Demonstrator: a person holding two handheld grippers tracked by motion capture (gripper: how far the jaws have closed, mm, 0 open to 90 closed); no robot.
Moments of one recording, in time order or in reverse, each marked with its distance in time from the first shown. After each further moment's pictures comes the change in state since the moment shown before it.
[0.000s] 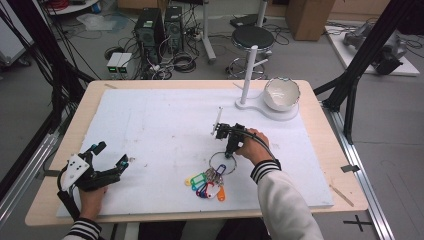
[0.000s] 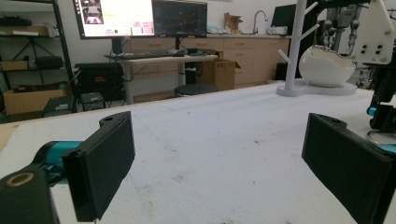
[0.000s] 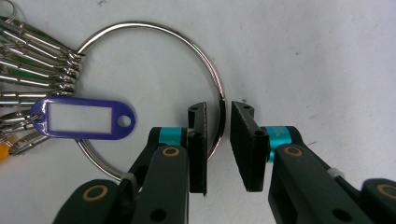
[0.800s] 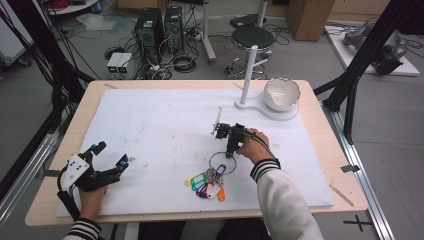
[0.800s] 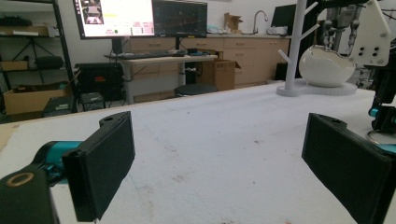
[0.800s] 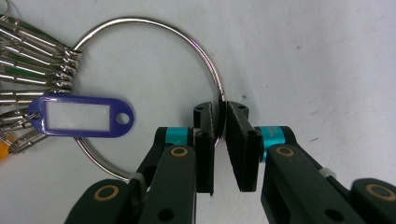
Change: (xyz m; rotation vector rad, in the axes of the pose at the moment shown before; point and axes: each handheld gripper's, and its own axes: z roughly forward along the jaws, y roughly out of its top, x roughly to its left) left arm 0.000 0.000 0.000 0.000 0.000 0.000; right arm -0.001 0.003 0.001 0.040 0.004 0.006
